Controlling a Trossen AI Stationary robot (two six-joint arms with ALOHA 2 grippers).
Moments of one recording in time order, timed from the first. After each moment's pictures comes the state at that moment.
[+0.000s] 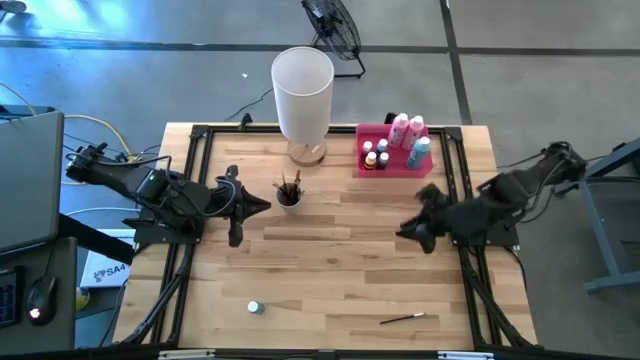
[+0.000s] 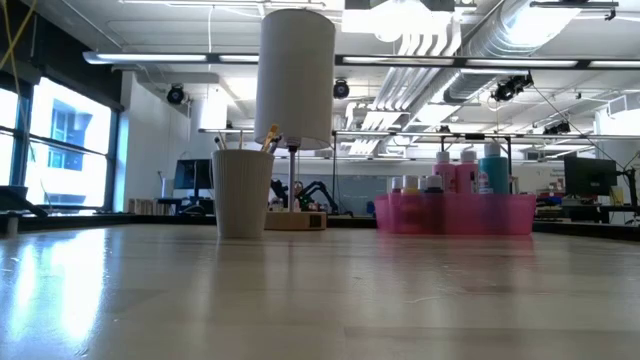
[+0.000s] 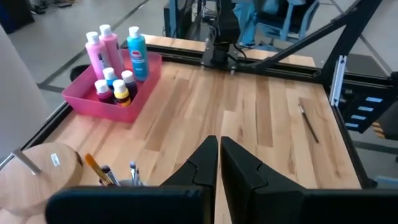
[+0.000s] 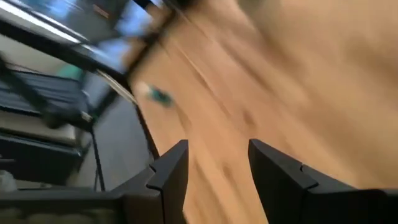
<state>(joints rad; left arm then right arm) -0.37 0.92 1.07 -0.53 -0.51 -0.29 0.49 1.01 1.17 -0.81 0.35 1.15</state>
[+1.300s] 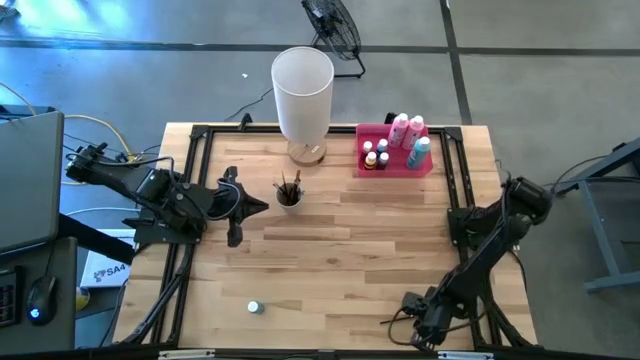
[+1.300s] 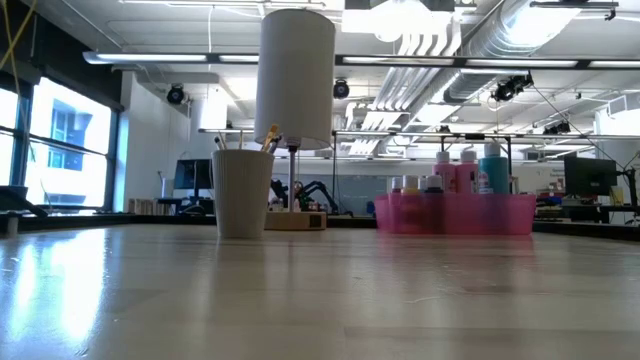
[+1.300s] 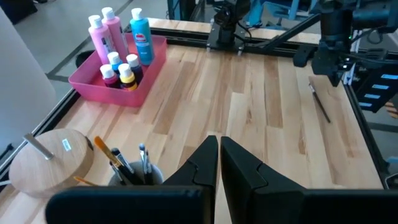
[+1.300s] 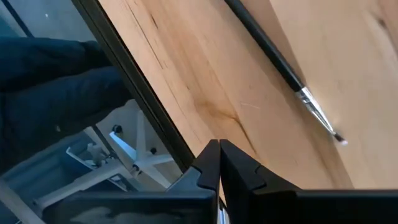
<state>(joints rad) -0.37 0.92 1.07 -0.61 -0.51 -0.29 0.95 1.66 0.90 -0.34 -0.16 1.55</state>
